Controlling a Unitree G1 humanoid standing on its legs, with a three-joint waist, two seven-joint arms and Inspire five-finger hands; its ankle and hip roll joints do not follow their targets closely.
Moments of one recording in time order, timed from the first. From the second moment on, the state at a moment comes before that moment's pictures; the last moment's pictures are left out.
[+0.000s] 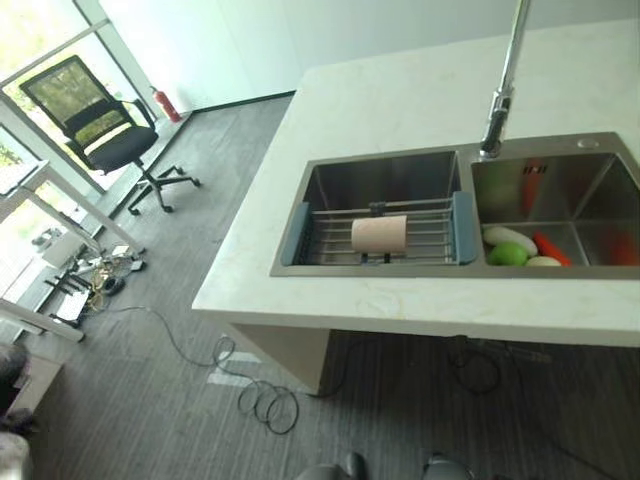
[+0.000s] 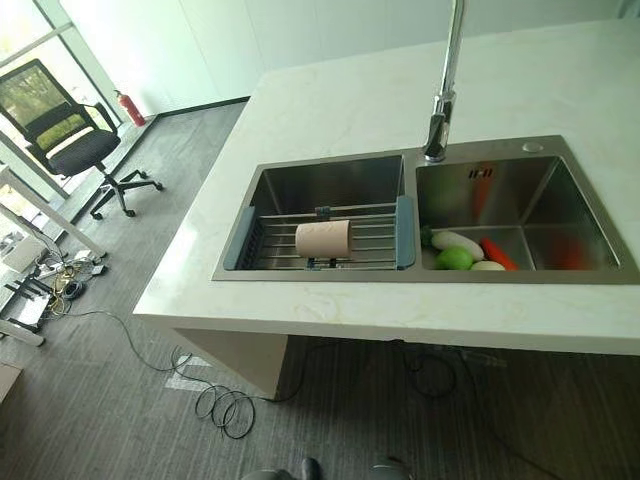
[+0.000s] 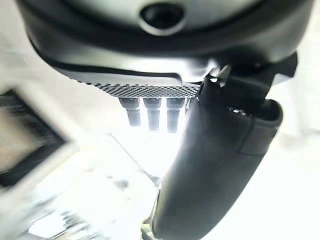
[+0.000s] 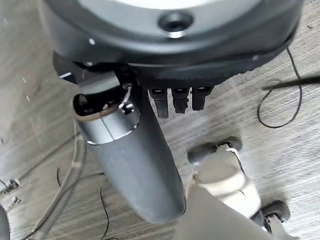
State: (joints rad) left arm 0.08 1.02 0.52 0.70 -0.27 -0.39 0.40; right arm 0.07 -0.37 -0.08 1.35 0.58 -0.14 0.13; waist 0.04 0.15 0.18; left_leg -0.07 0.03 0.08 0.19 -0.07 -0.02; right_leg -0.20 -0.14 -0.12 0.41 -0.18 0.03
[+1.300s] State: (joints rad) left arm -0.51 1.00 -0.15 0.10 -0.18 -0.11 -0.05; right arm -0.09 -0.34 0.00 1.18 0.65 -0.09 0.12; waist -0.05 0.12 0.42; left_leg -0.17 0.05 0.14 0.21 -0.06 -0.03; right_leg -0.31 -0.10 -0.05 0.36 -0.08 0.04
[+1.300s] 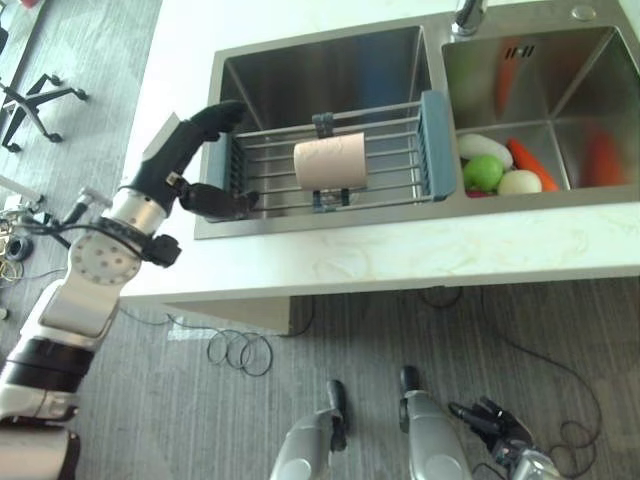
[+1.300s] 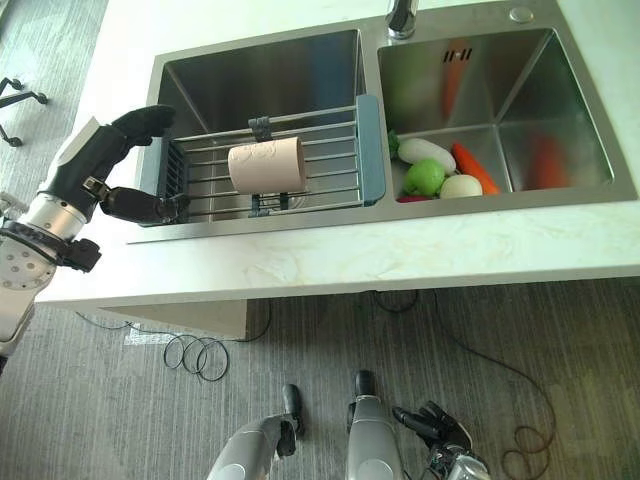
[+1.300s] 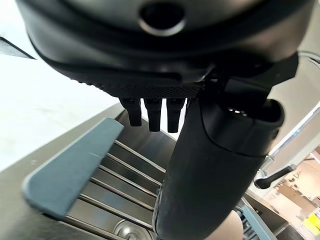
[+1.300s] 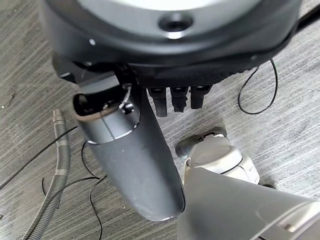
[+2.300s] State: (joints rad) left arm -0.74 0.96 -0.36 0.11 -0.17 0.07 -0.12; right arm -0.09 -0.39 0.00 1.17 0.67 -0.10 0.12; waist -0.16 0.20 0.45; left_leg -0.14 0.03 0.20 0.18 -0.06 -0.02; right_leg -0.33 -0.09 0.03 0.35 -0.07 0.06
